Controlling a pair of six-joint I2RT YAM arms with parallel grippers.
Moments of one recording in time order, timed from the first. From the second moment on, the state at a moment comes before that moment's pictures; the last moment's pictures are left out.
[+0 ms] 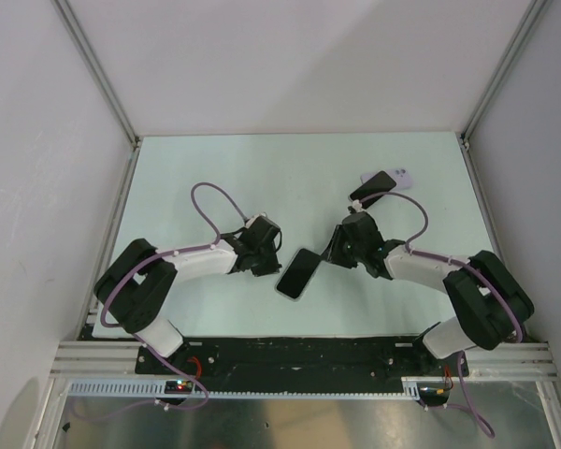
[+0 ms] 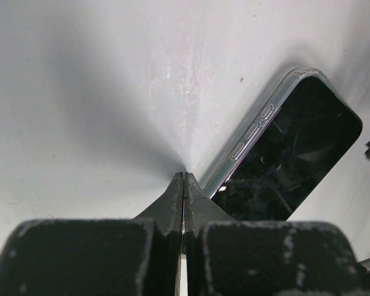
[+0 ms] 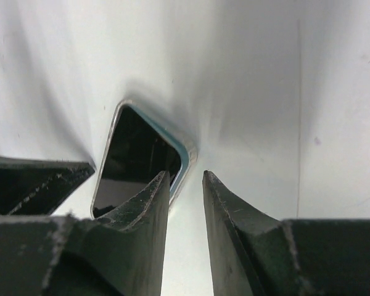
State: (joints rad) left arm -0.73 1.60 0.81 -0.25 -0.07 -0.90; right arm 0.63 1.48 0.67 0.00 -0.05 0.82
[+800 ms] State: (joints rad) left arm -0.73 1.60 0.81 -0.25 -0.05 -0.86; right arm 0.68 1.59 0.74 0.04 0.04 0.81
